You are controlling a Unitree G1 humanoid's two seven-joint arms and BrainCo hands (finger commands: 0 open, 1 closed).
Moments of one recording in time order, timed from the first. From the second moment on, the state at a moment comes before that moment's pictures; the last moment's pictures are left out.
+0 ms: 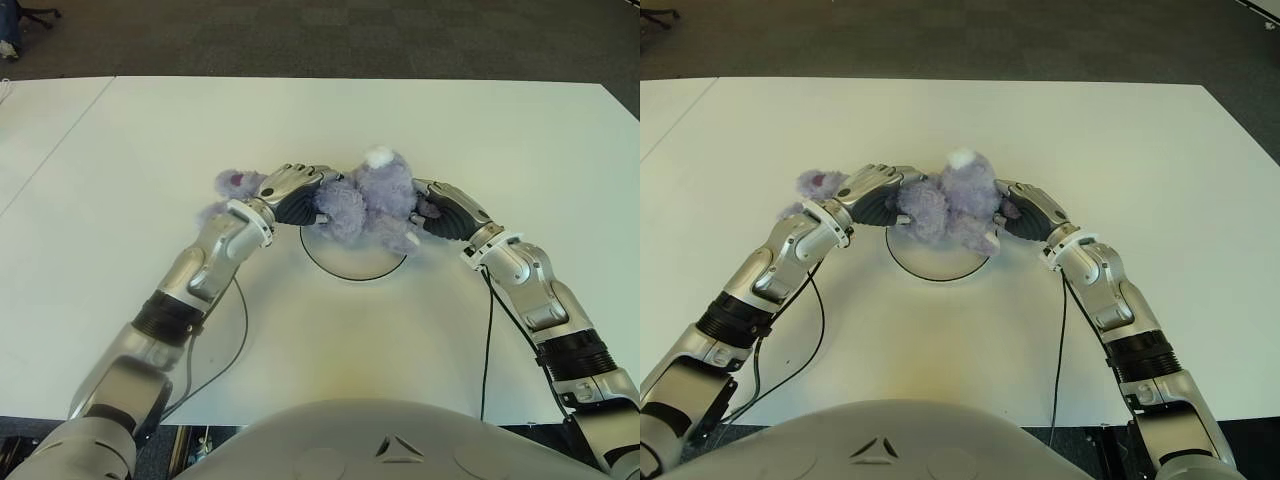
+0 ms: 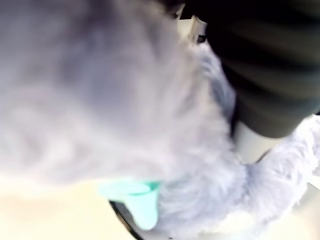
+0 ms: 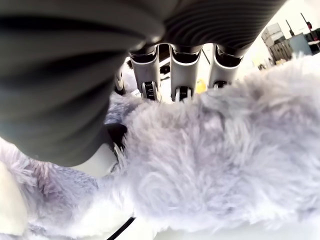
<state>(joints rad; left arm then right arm) -0.32 0.47 -0.40 0.02 0.69 -0.22 -0.19 -0.15 -0.58 0.21 0.05 -0.45 -0.26 0.21</state>
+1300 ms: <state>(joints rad) -0.34 0.49 -0.37 0.01 0.65 -0.20 -0.28 -0.29 -0.53 0.22 0.32 -0.40 -0.38 0.16</state>
